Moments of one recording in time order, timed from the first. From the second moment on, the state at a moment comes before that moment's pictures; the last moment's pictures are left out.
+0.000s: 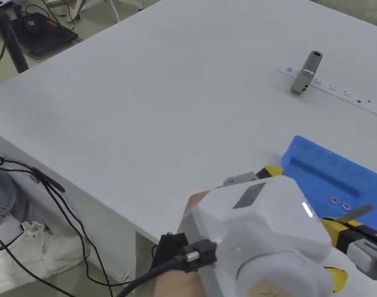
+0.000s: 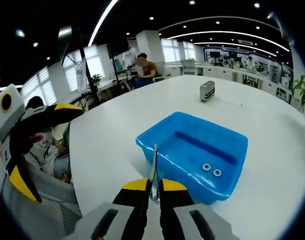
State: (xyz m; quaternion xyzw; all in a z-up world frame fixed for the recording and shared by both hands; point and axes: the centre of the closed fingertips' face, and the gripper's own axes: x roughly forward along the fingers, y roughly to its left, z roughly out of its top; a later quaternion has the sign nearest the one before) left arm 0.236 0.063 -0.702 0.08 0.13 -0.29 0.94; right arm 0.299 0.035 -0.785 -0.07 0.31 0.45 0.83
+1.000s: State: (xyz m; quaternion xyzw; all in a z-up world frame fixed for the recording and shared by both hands) left arm 0.237 0.064 -0.698 0.06 0.13 -0.29 0.95; right arm 0.301 0.045 -0.723 -0.09 0.23 0.51 0.82
